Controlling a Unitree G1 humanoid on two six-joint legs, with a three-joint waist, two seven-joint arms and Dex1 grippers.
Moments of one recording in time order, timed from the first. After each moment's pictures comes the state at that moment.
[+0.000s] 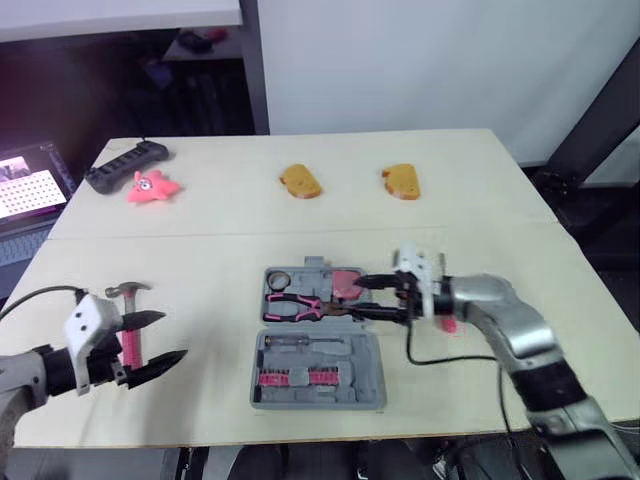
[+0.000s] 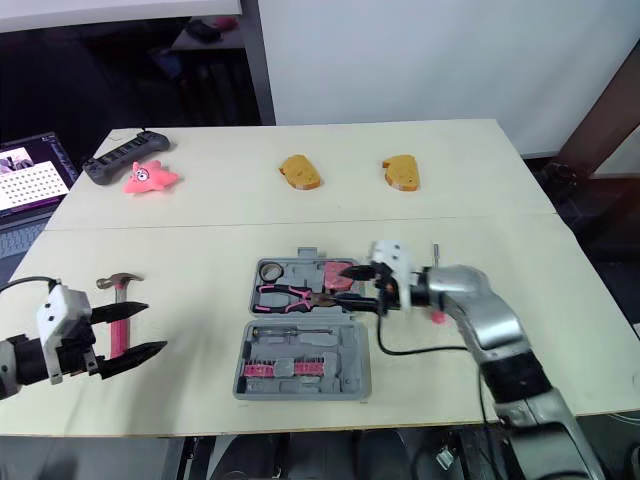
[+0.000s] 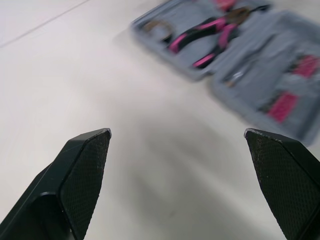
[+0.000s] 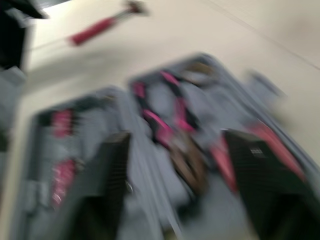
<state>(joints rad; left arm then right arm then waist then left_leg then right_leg) 0.29 0.82 0.46 -0.15 -0.47 0.29 -1.08 -0.31 -0.60 0.03 -0.03 0.34 0.40 1.05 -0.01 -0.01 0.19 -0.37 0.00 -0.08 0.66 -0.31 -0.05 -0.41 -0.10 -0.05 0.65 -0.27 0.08</state>
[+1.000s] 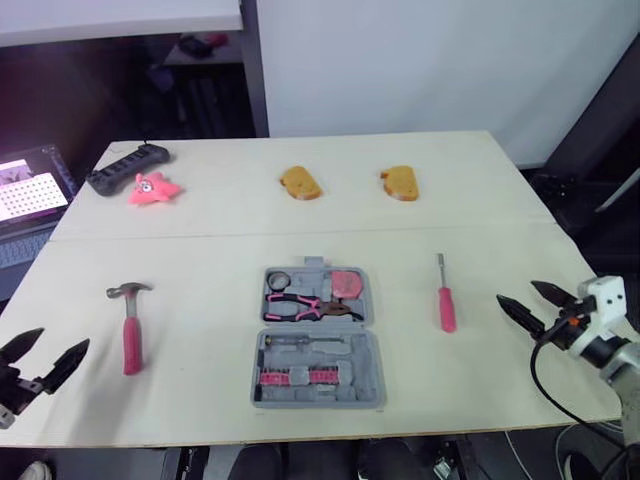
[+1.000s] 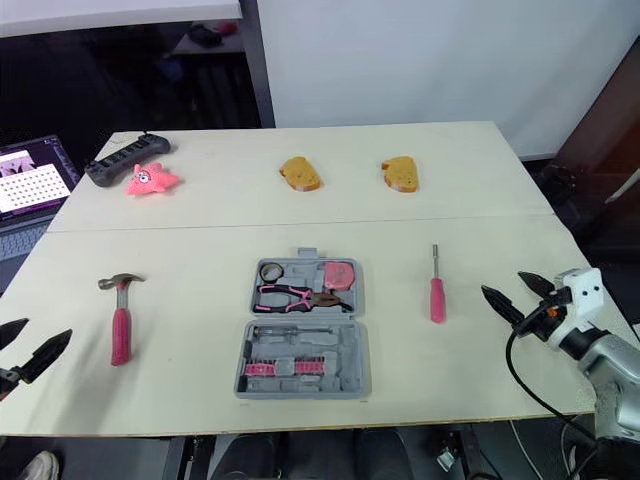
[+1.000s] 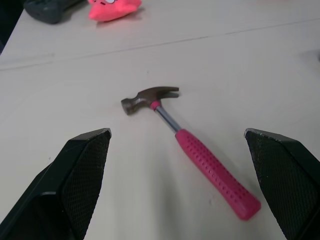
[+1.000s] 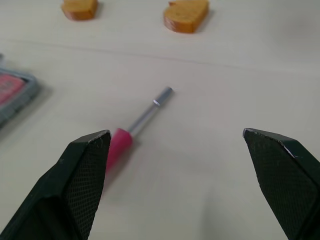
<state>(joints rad) 0.31 0.67 0.75 0.18 -0.54 0.07 -0.96 -0.05 -0.67 -0.47 0.19 0.46 0.23 0.92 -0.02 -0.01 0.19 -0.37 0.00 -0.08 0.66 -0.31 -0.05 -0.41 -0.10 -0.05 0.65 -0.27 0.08</state>
